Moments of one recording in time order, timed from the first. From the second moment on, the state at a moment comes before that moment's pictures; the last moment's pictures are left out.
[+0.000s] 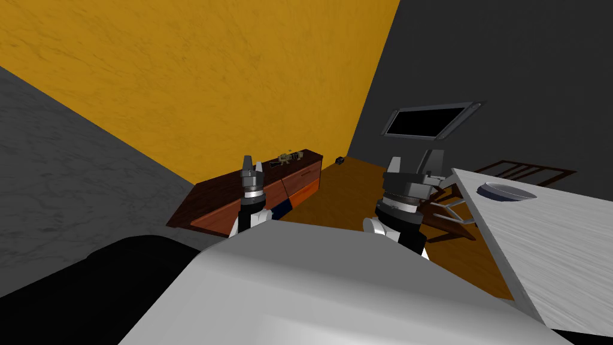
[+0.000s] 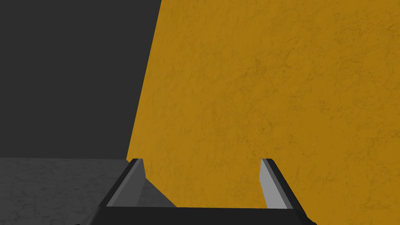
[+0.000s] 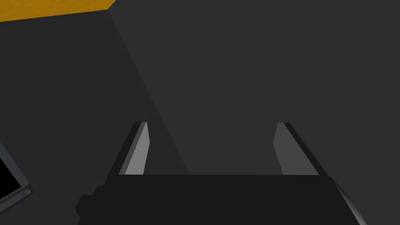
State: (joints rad) left arm 0.49 -0.01 0.07 -2.34 -0.01 -0.51 -0.14; right arm 0.46 0.05 -0.01 -2.38 0.01 -0.59 0.06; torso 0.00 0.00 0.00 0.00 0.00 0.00
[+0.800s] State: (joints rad) left arm 0.49 -0.01 0.07 -2.34 -0.01 -0.51 -0.14; right arm 0.46 0.05 -0.01 -2.38 0.01 -0.59 0.06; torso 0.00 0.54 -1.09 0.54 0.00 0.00
